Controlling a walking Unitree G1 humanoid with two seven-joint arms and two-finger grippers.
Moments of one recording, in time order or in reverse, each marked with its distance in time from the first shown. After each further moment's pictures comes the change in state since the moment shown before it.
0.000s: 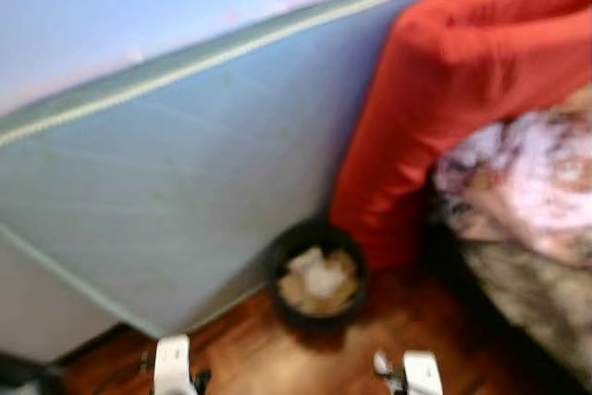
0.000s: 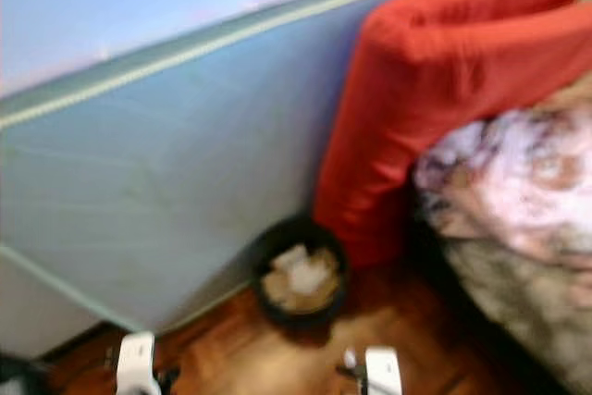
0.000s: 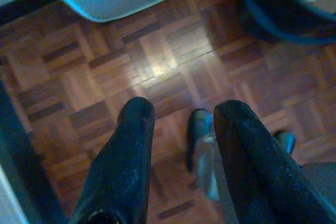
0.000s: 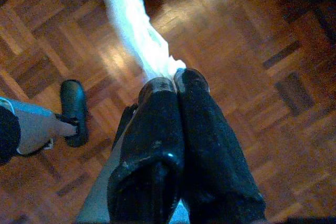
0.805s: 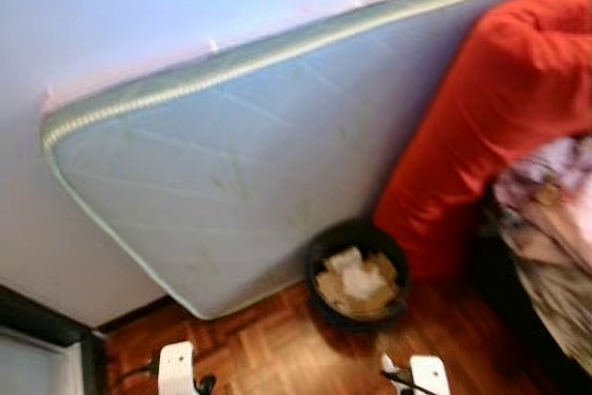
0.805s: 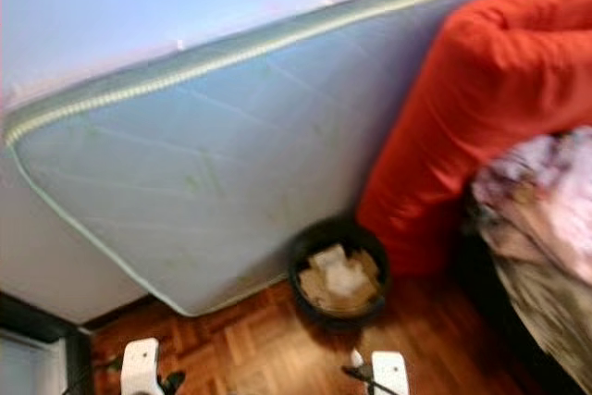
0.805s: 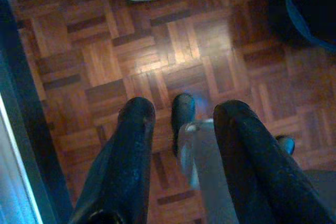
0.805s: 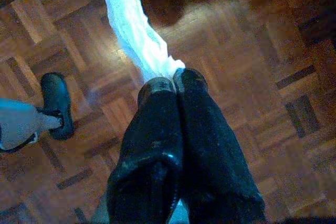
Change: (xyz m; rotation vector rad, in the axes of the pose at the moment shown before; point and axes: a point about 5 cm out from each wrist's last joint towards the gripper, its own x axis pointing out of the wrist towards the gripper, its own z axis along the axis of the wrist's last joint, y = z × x) left arm 0.000 -0.004 -0.003 -0.011 0.010 -0.011; right arm -0.002 -0.004 -0.005 0.012 0.000 -0.013
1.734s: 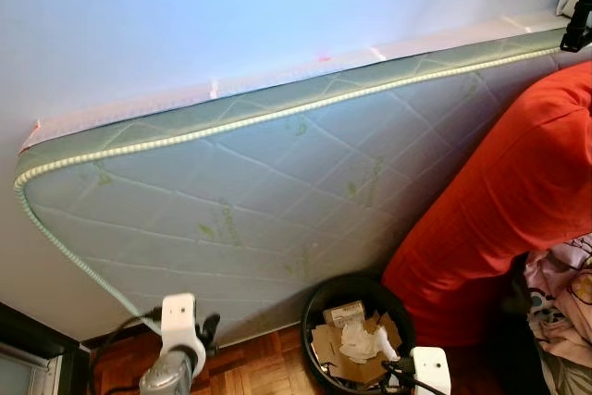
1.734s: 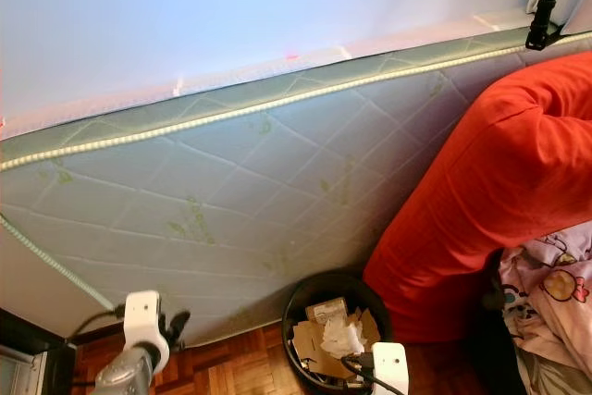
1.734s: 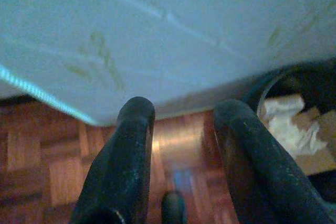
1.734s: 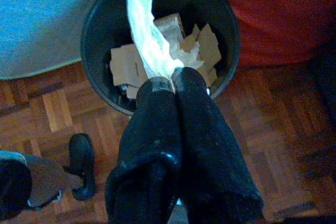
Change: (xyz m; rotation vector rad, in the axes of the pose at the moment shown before) left arm 0.004 -0.012 0.068 0.042 -0.316 -0.080; right arm -0.004 0.005 0.016 0.029 -0.223 0.114
